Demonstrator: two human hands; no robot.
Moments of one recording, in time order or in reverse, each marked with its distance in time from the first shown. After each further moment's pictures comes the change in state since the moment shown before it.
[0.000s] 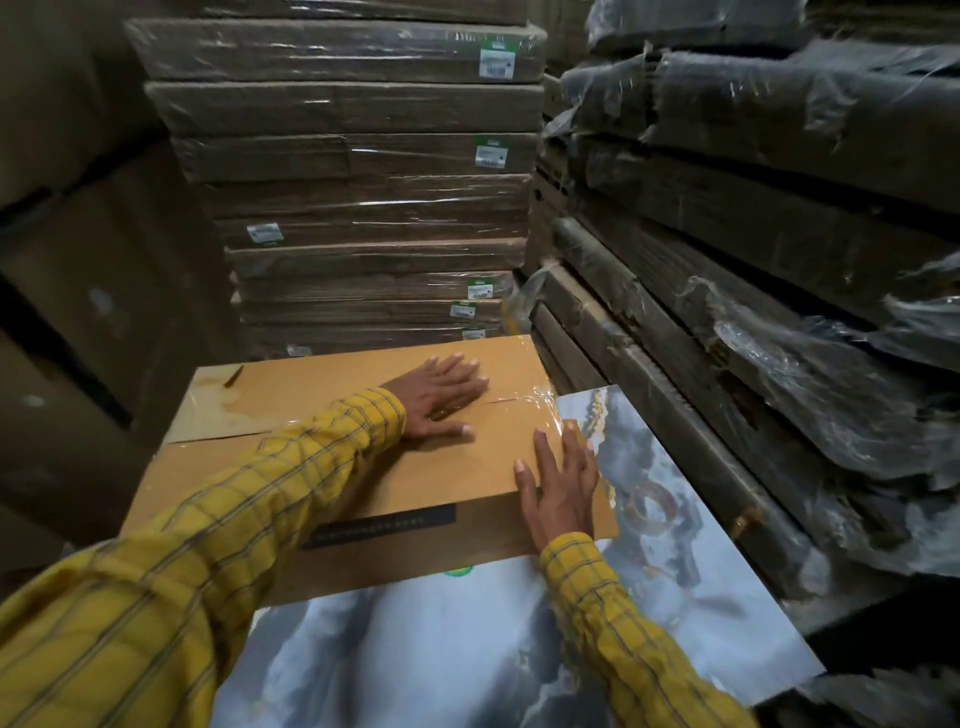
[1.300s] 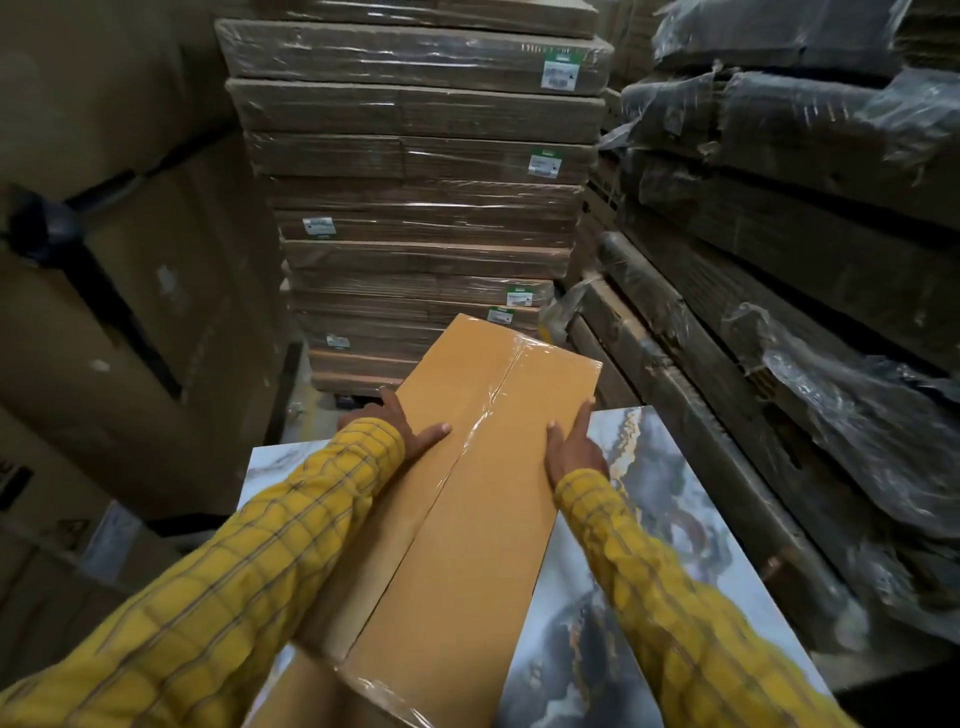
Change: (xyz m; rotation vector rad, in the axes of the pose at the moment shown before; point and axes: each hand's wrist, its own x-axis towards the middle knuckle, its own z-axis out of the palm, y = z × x) left_hand -0.070 0.016 0.021 -0.265 -0.136 -1.139; right_hand 0.080 -0.041 -0.007 0.072 -0.330 0.331
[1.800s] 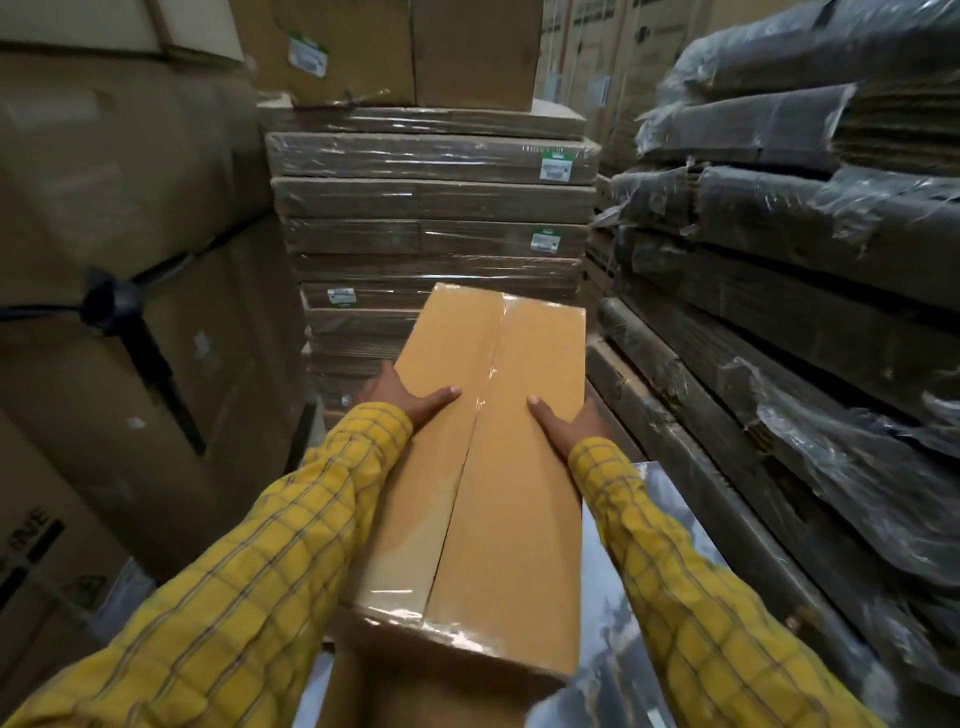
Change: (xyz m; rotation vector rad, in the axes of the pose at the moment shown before) left_hand -0.028 -0.010 -0.107 -0.695 0.224 0.035; right_hand -0.014 -0.080 -0.080 0.293 0.042 -0.113
